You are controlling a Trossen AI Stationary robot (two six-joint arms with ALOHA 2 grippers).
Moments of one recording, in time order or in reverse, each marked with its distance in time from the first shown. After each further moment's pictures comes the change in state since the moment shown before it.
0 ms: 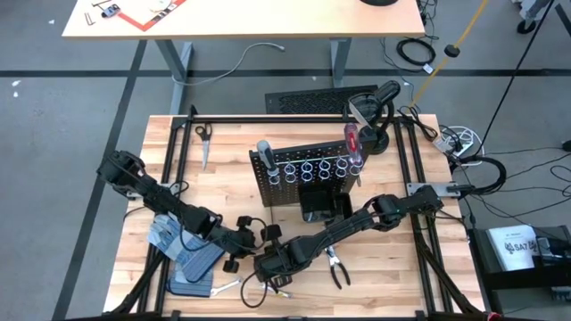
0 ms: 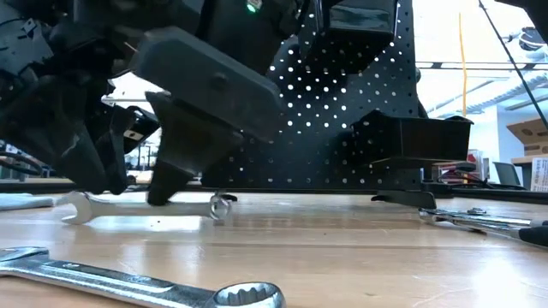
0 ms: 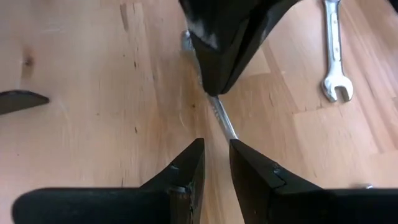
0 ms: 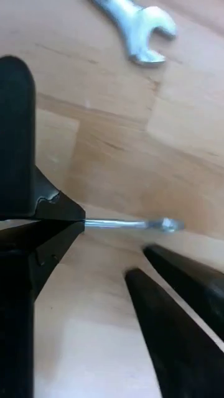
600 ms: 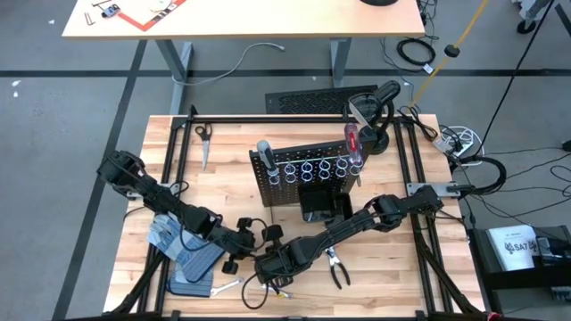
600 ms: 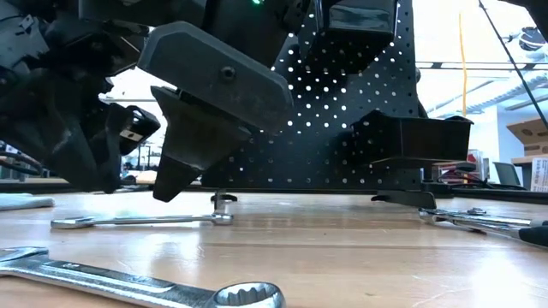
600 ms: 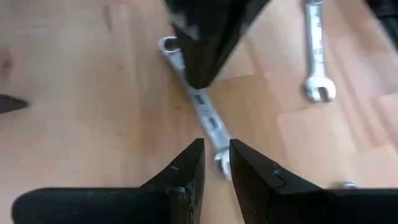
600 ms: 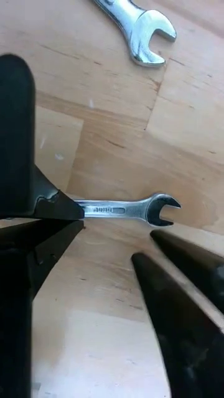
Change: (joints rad) left arm -0.002 0.000 0.002 0.013 0.047 -0.002; right arm 0.004 -0.004 0.010 -0.034 0.016 0.014
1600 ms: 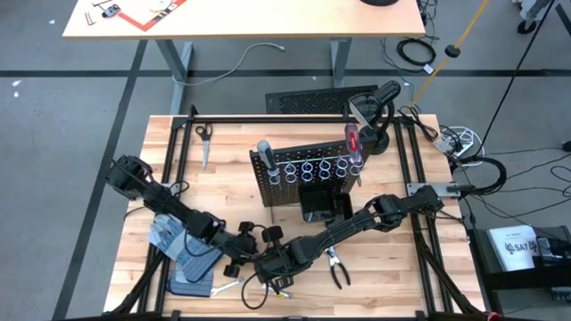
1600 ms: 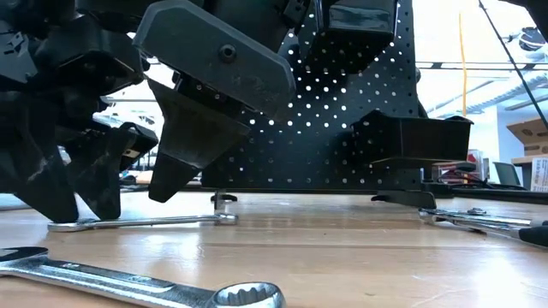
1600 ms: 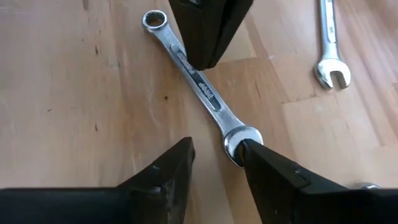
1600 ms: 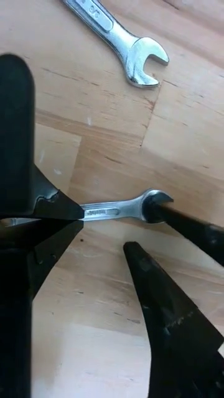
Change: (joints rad) left arm -0.013 0.127 0.006 0.029 -0.013 -0.013; right arm -0.002 -0.003 0.001 0.005 -0.045 0.013
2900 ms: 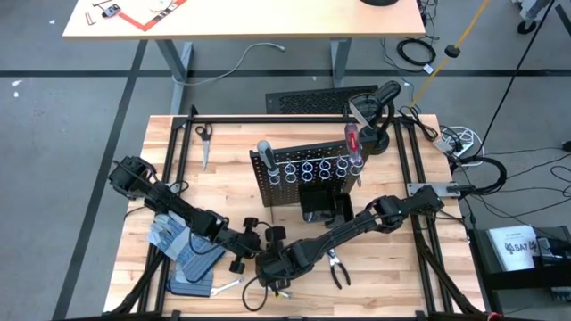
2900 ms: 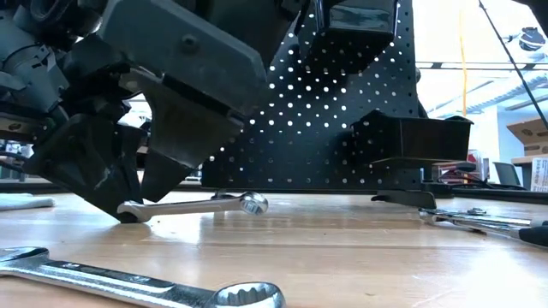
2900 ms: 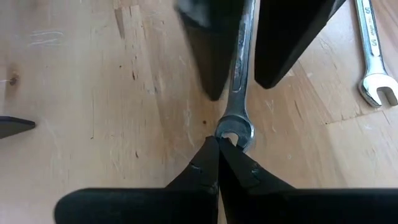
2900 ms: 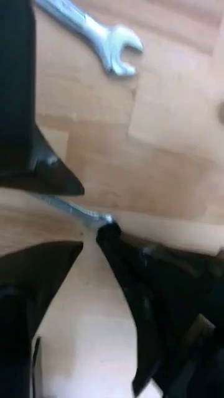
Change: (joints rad) left arm 0.046 0.040 -0.002 0.042 -0.050 0.092; right arm 0.021 0.000 0.000 0.004 0.074 0.130
